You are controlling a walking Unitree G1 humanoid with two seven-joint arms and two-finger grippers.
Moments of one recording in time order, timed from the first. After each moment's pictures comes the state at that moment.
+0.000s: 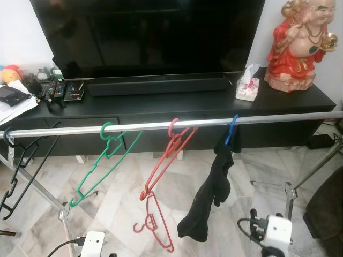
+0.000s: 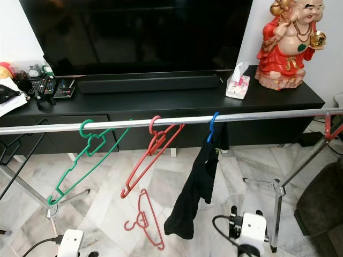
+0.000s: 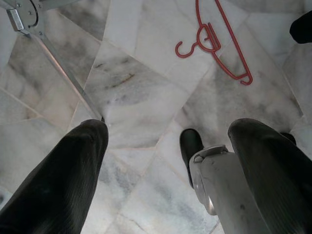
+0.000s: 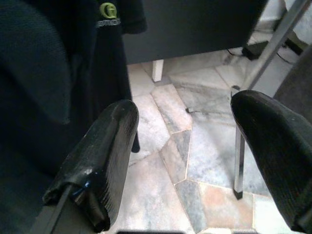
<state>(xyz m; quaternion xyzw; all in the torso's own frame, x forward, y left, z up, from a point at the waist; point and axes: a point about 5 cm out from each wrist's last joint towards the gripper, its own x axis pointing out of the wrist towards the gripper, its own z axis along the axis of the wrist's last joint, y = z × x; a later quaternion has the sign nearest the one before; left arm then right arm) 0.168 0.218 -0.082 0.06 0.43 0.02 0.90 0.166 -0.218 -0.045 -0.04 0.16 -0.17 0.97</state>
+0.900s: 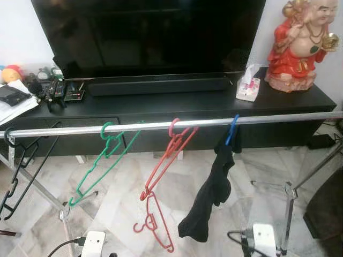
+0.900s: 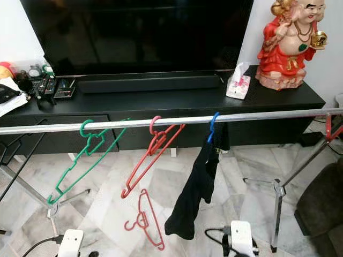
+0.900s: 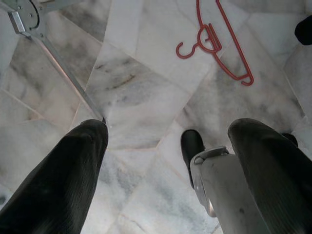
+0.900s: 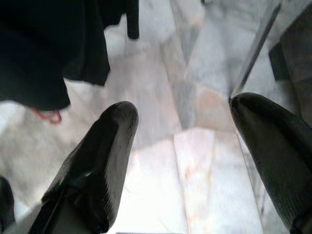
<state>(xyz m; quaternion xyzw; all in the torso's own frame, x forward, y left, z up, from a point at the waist) 0.171 0.217 -0.081 0.07 0.43 0.02 0.90 0.160 -0.223 -0.083 -0.07 0.41 -0.11 0.90</state>
